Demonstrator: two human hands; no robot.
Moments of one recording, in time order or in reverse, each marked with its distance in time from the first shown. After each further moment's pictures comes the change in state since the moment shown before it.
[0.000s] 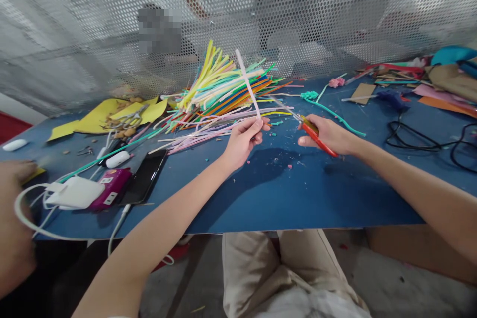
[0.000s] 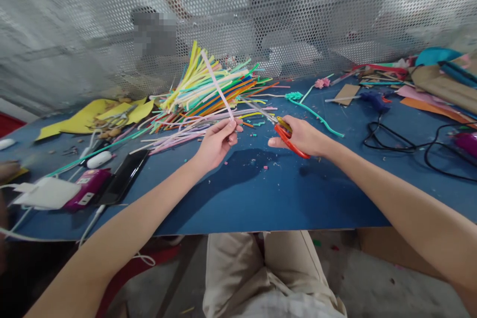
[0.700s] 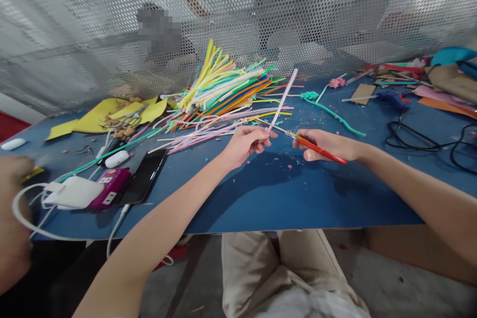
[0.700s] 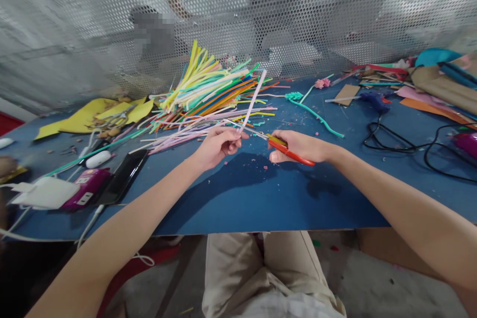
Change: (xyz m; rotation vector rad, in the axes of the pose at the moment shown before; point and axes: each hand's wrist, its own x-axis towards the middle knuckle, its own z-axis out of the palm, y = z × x) left_hand -0.005 0.009 -0.002 0.187 -0.103 -0.219; right_hand -0.008 -0.009 -0.002 0.192 -0.403 -0.116
